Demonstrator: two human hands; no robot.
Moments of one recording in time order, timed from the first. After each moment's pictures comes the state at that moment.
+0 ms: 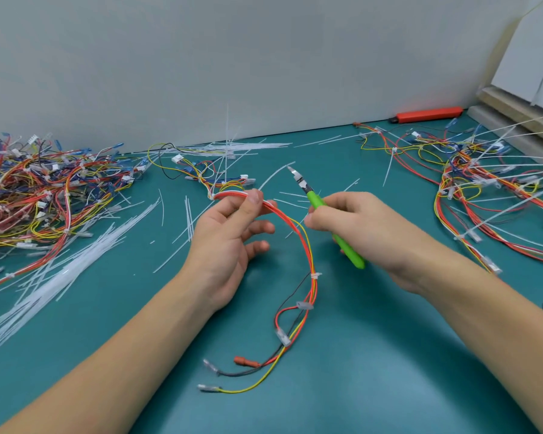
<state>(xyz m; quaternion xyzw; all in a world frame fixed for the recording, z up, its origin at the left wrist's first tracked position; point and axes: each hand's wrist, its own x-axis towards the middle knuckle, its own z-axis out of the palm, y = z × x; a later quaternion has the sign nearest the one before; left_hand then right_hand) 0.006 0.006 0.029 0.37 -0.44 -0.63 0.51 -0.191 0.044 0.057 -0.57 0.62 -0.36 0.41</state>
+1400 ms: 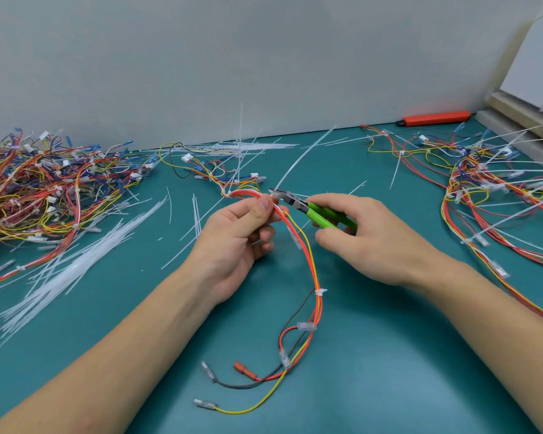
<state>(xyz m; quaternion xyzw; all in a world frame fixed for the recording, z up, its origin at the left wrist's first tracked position) 0.010 0.001 0.028 0.35 -0.43 -0.68 0.47 -0.200 0.037 0.038 -0.73 0.52 -0.35 0.27</state>
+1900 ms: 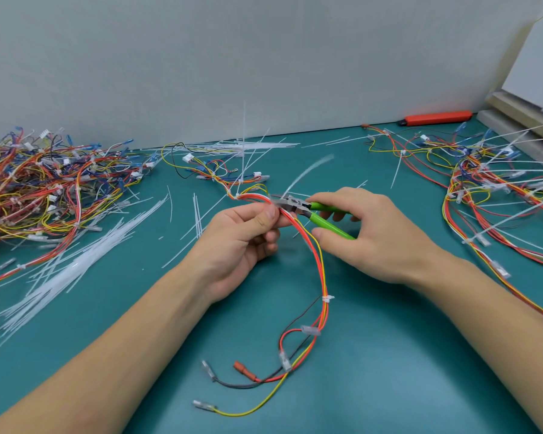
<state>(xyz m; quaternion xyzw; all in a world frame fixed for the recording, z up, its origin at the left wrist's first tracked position) 0.016 -0.003 0.023 0.33 -0.47 -0.70 0.43 -0.206 0.033 0.034 -0.76 0.52 -0.34 0.17</state>
